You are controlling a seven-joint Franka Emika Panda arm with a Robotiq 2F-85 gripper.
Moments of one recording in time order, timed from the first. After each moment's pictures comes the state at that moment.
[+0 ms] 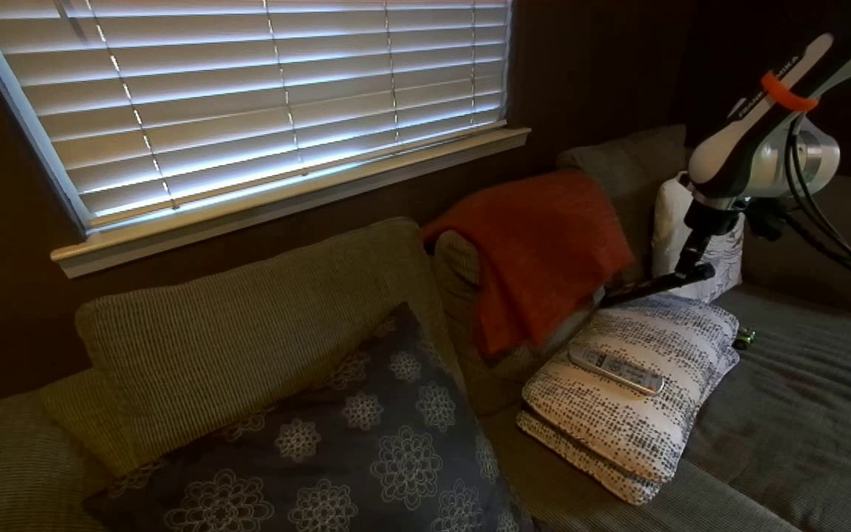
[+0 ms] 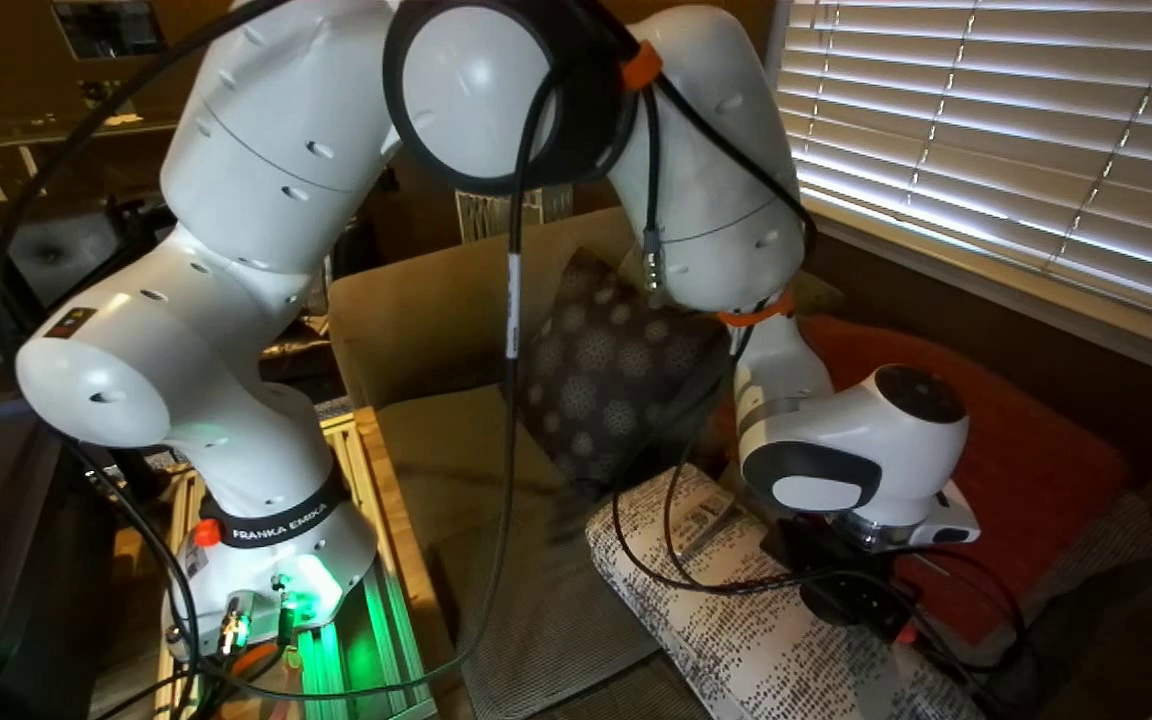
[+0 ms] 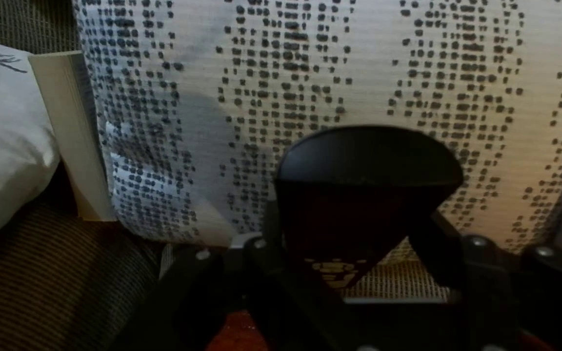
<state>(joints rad) -0.55 0.73 0.02 -1.95 0.12 2.80 -0.87</state>
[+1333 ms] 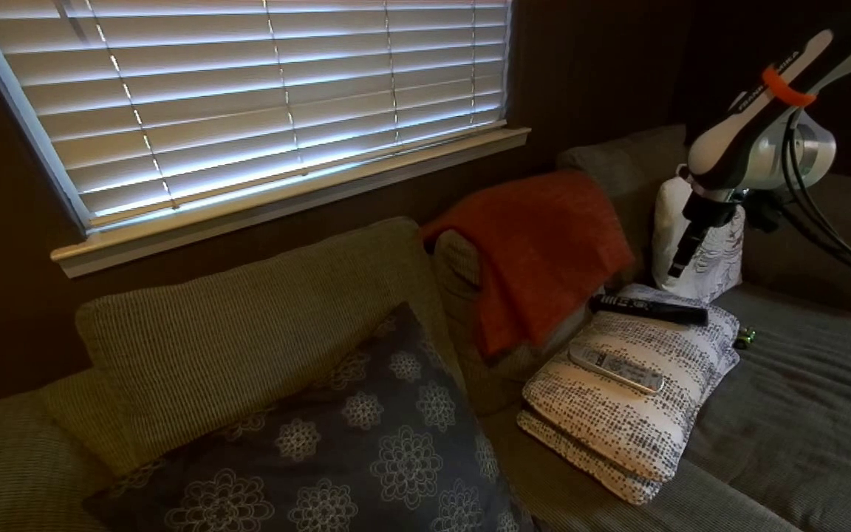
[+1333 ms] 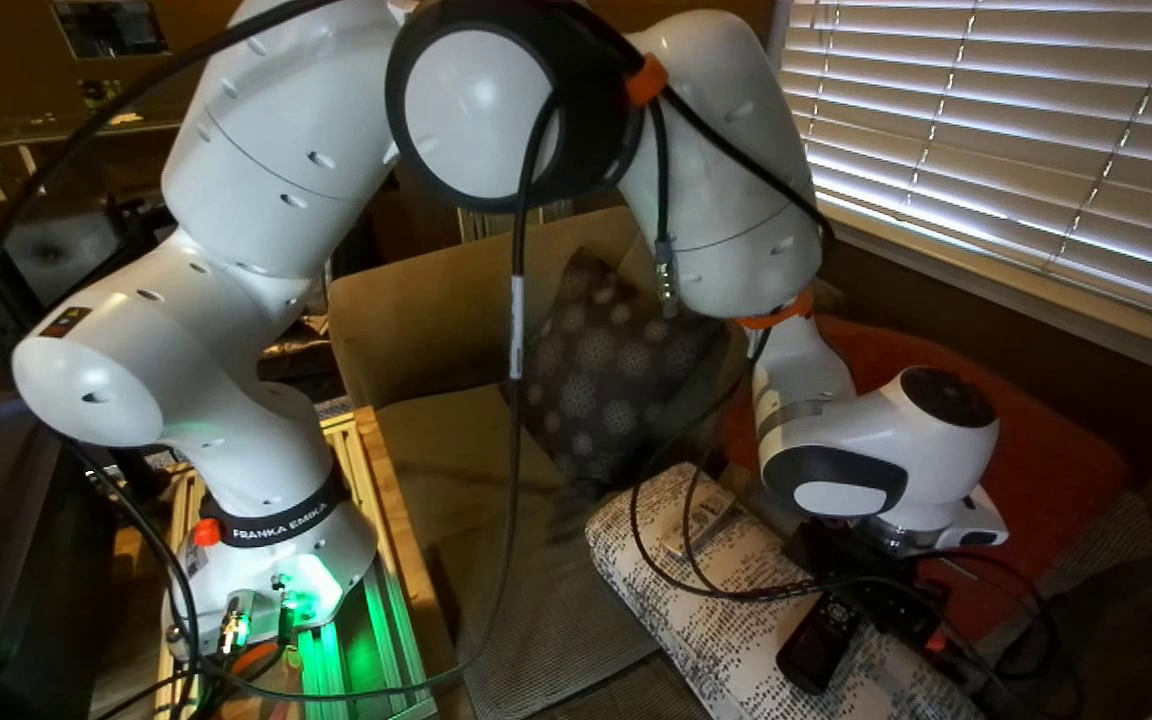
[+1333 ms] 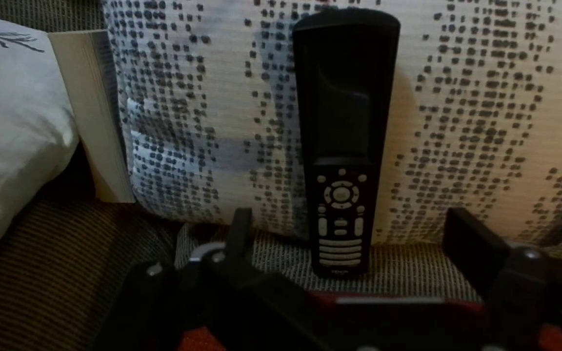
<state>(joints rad) -0.59 0.75 0.04 -1.89 0.11 2.78 -0.88</state>
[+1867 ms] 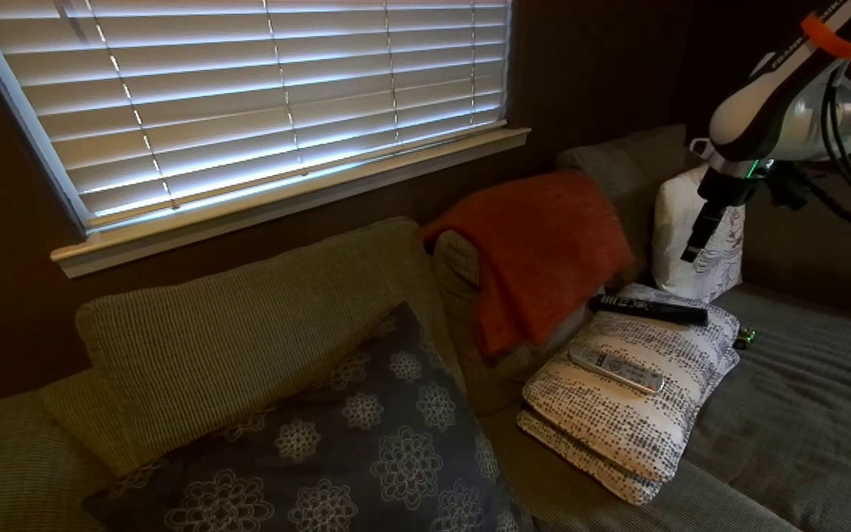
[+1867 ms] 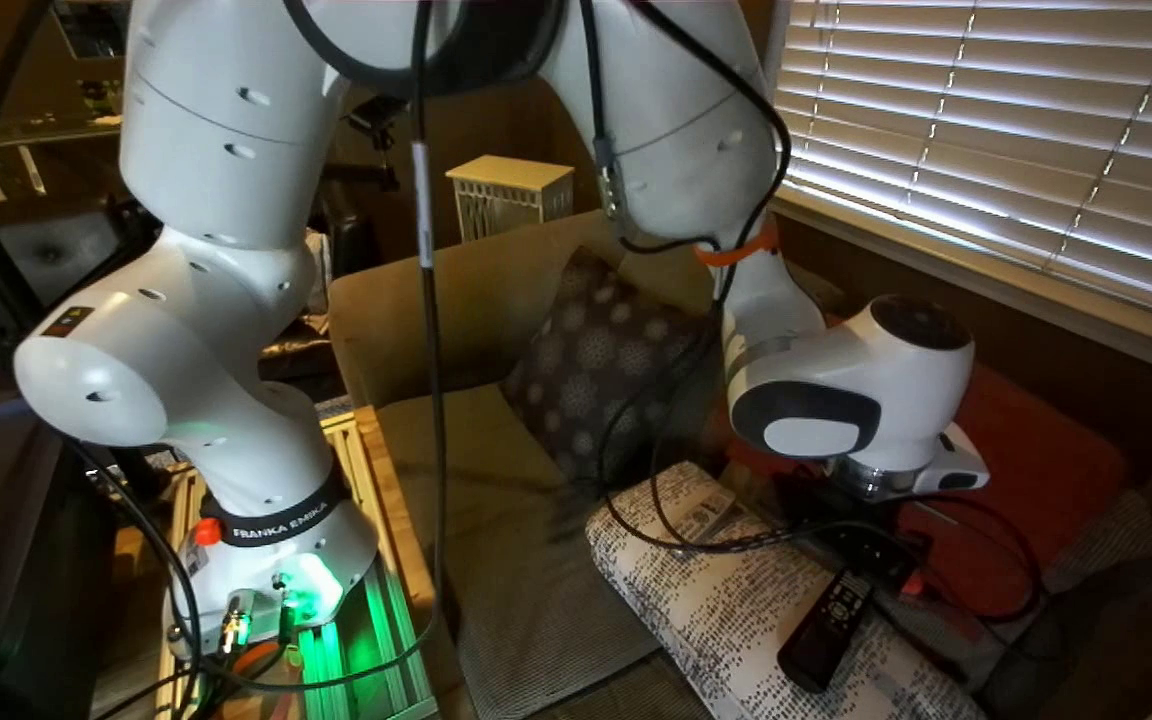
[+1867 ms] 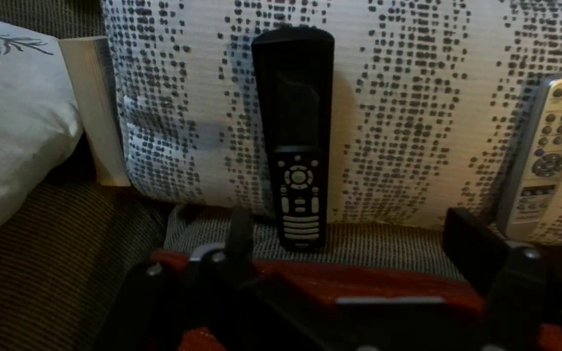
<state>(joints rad) -0.56 0.54 0.04 -2.09 0.11 2.77 -0.86</state>
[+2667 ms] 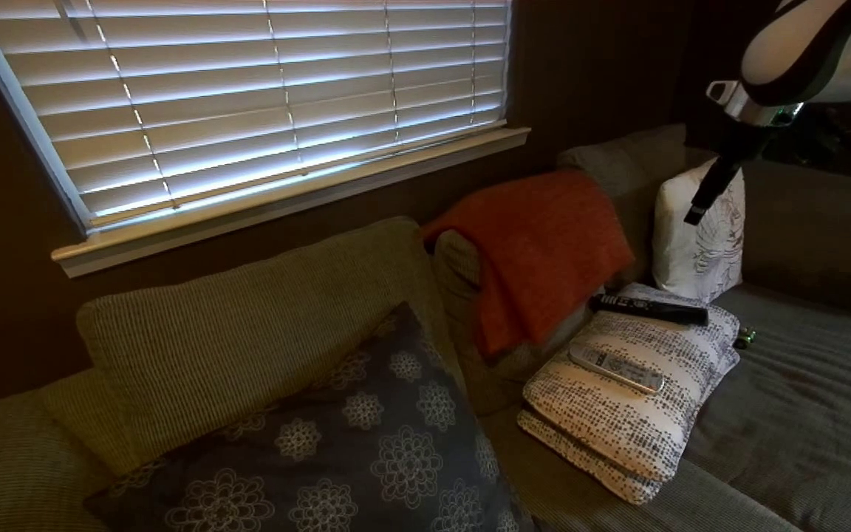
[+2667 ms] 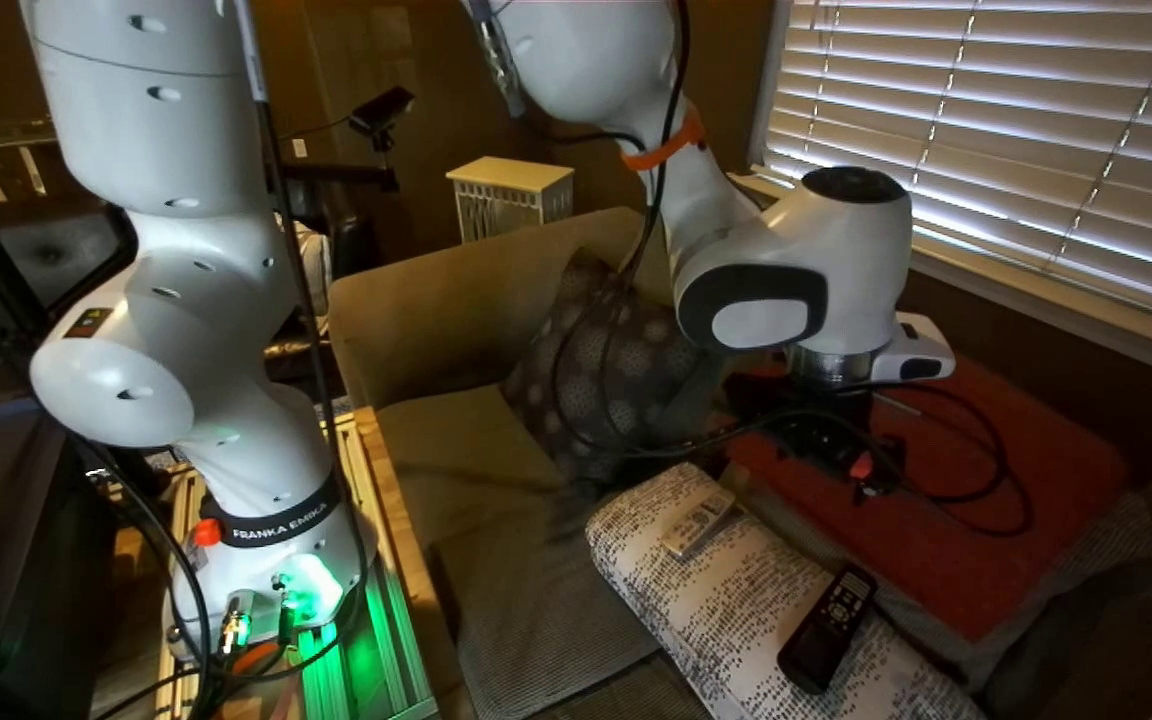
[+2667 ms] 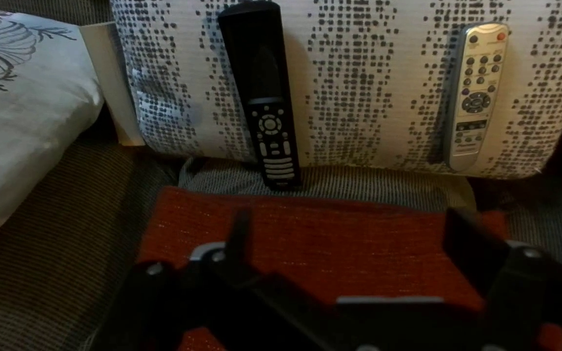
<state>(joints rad) -0.42 0.25 -0.03 -2.29 0.12 2.77 -0.71</state>
